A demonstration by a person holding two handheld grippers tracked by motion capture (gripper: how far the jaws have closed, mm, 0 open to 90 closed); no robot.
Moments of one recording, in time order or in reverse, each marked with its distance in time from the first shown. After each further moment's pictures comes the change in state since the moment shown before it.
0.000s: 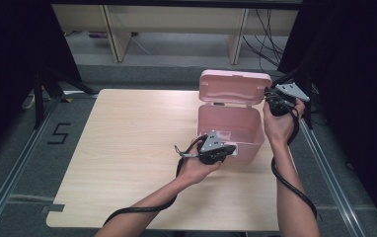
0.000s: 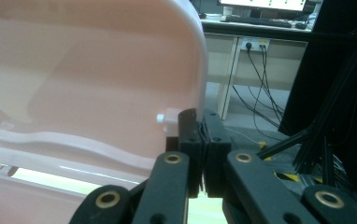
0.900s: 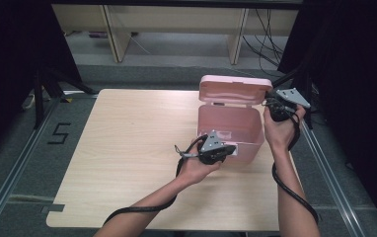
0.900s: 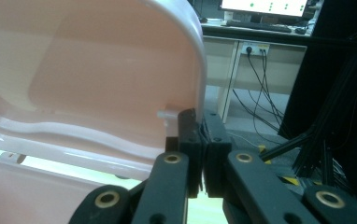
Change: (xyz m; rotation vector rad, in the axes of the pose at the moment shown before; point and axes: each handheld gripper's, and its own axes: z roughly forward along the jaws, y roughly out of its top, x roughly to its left) left arm 0.000 0.000 0.000 0.003 0.000 0.002; right arm 0.001 -0.010 -0.011 -0.027 0.002 -0.014
